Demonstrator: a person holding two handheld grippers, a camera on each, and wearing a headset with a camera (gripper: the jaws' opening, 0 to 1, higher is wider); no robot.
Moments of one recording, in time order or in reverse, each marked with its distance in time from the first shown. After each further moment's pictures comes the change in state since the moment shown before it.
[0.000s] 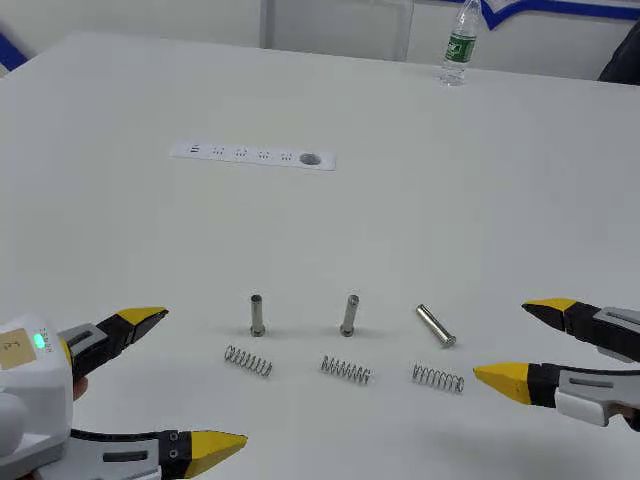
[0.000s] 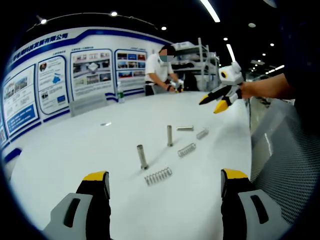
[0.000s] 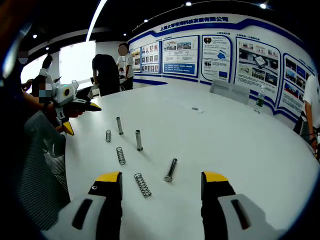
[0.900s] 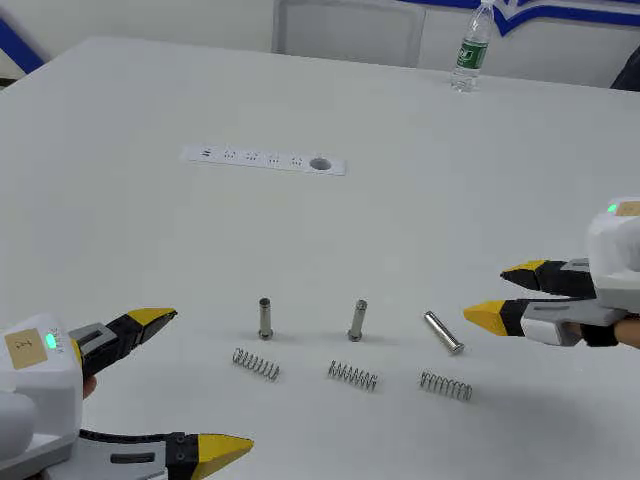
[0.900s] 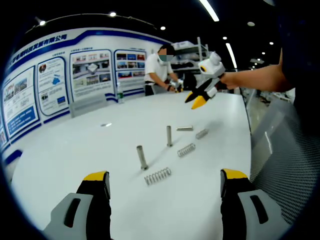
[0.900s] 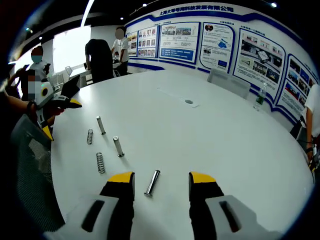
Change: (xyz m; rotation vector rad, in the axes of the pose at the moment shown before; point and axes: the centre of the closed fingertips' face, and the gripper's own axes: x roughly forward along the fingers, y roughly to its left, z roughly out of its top) left arm -0.002 -0.002 0.002 0.011 0.003 0.002; right arm 0.041 -0.034 0.025 -0.026 0.162 -0.048
